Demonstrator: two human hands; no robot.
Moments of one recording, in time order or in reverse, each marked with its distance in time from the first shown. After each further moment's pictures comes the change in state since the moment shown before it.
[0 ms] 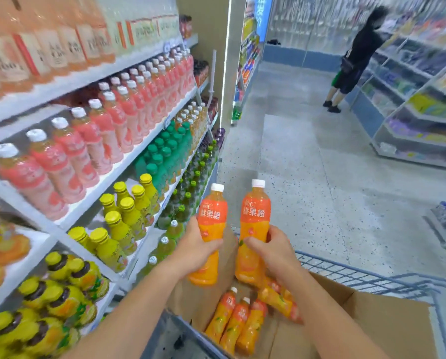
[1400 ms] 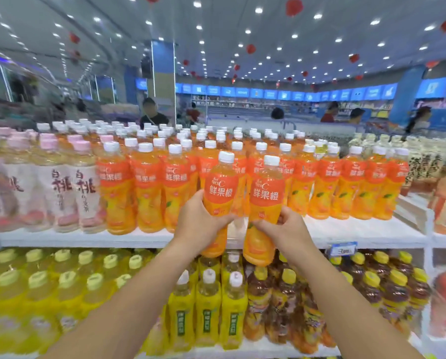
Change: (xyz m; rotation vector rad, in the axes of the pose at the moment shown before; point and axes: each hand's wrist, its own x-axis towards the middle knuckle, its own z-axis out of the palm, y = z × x) left_hand -0.550 -0.073 -0.457 0.160 1.556 0.034; right_hand -0.446 -0.293 0.459 0.215 -1.219 -0.821
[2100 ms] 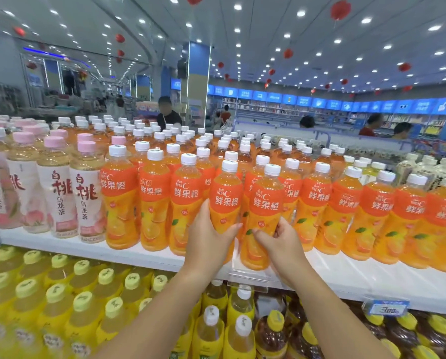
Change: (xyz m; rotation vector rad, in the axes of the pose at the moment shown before) left_hand 0.041 -0.041 0.035 -0.052 0.240 -0.037; right_hand 0.092 0.041 0.041 0.071 -0.150 -0.059
